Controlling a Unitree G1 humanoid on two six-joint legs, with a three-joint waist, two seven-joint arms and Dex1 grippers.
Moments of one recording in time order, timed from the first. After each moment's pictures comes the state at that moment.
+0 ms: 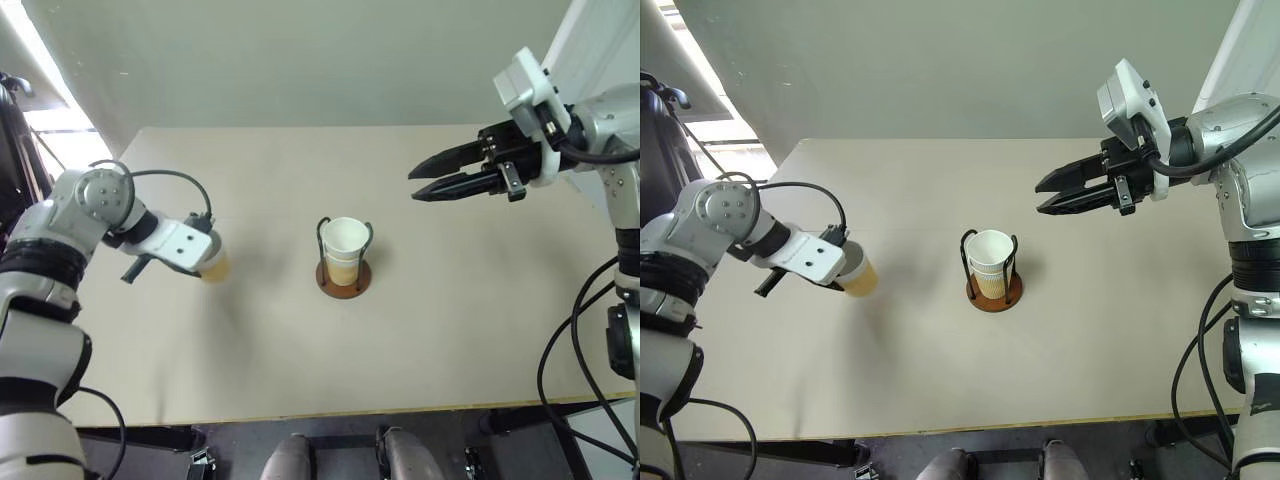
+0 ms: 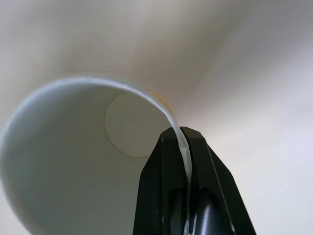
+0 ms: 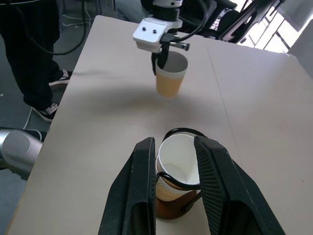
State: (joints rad) left arm -1.20 0.95 -0.55 0.99 0.22 -0.68 -1.57; right arm -1.17 -0.84 0.14 0.10 0.40 0.60 1.55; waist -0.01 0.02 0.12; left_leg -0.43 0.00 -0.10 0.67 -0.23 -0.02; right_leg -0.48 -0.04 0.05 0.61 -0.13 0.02
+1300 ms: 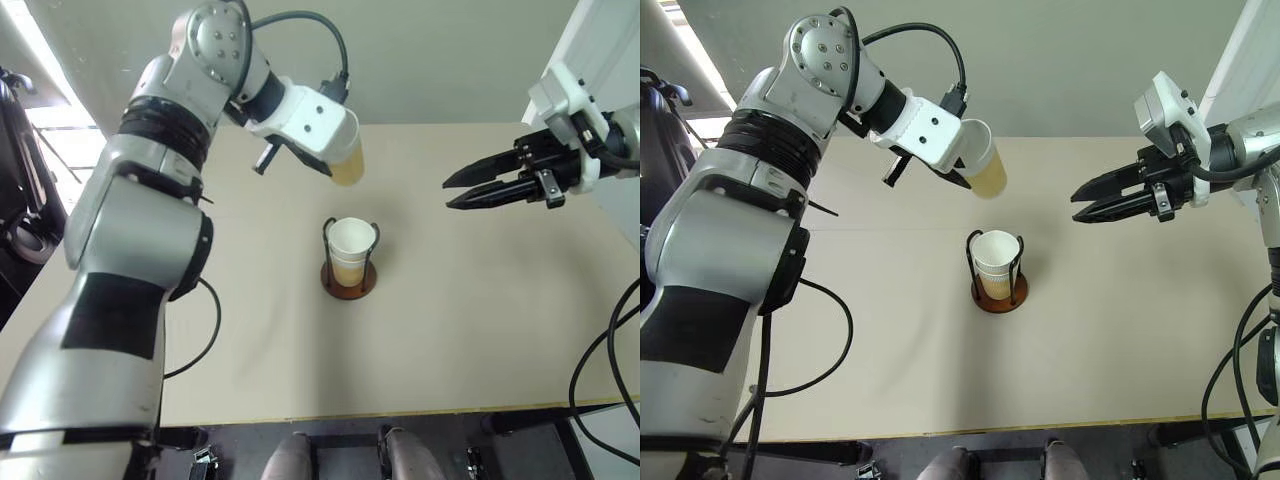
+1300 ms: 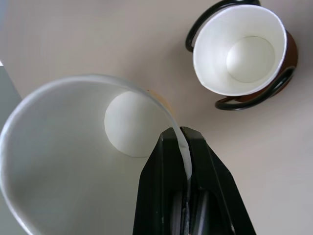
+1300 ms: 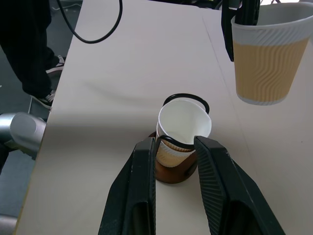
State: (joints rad) left arm -1.76 0.49 -0.52 1.28 0.18 -0.68 -1.58; right arm -1.12 -0.97 0.14 0.11 0.41 0.61 1.61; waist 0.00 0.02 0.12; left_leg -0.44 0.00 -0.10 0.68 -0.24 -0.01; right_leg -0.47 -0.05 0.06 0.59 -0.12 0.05
